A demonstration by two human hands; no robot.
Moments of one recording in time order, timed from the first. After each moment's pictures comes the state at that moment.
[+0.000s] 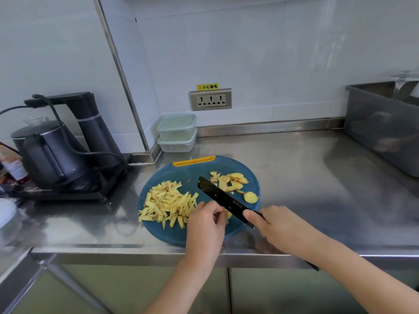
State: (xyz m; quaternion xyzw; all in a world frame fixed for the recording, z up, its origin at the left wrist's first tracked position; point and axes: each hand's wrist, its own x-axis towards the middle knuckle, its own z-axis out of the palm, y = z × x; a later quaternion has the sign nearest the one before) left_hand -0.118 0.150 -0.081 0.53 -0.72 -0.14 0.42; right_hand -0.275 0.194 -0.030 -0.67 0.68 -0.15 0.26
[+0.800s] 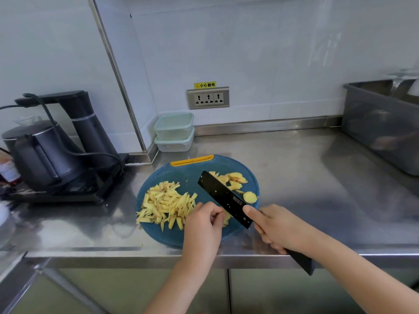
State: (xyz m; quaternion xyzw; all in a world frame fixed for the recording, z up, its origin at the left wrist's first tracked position) left_hand -0.112 0.145 -0.086 0.53 -0.73 -0.17 0.41; right_hand -0.277 0.188 -0.031 -0.58 0.68 -0.20 0.40
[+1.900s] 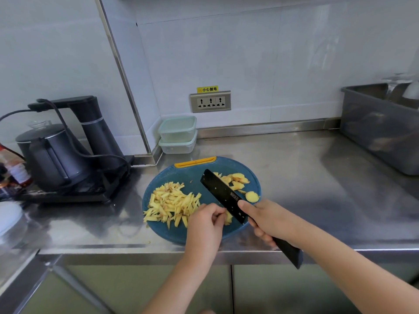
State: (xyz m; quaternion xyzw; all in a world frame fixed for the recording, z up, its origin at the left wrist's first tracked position) left_hand -0.106 0.148 -0.084 0.52 -0.73 -0.20 0.41; right_hand -0.254 0.184 -0.015 -0.52 0.70 -0.19 0.46
